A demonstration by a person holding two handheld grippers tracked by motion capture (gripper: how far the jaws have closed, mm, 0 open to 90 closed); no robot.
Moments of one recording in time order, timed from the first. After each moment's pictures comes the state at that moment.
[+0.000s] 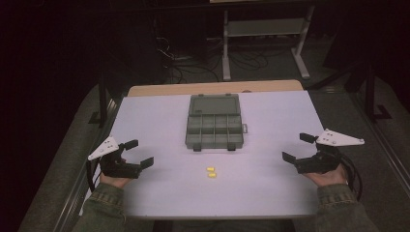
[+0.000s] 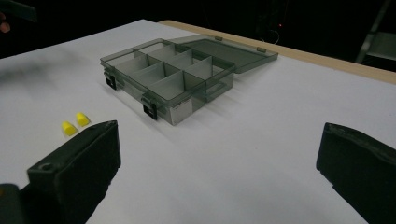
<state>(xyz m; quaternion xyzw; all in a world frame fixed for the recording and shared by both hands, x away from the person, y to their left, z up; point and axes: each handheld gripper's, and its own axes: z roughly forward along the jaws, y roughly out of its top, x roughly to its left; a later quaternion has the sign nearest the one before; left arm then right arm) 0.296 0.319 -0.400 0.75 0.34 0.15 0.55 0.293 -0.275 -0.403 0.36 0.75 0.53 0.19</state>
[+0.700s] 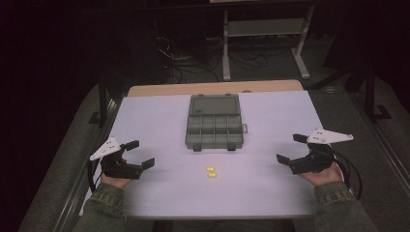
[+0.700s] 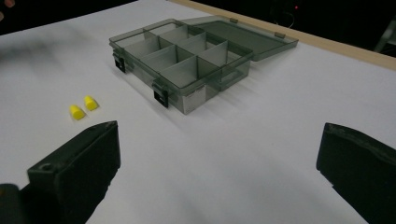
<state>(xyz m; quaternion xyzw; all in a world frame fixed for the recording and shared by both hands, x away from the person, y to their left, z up) 0.296 0.317 -0.401 0.76 0.33 0.15 0.54 0.299 -0.258 -0.399 0.34 0.78 0.49 0.17</state>
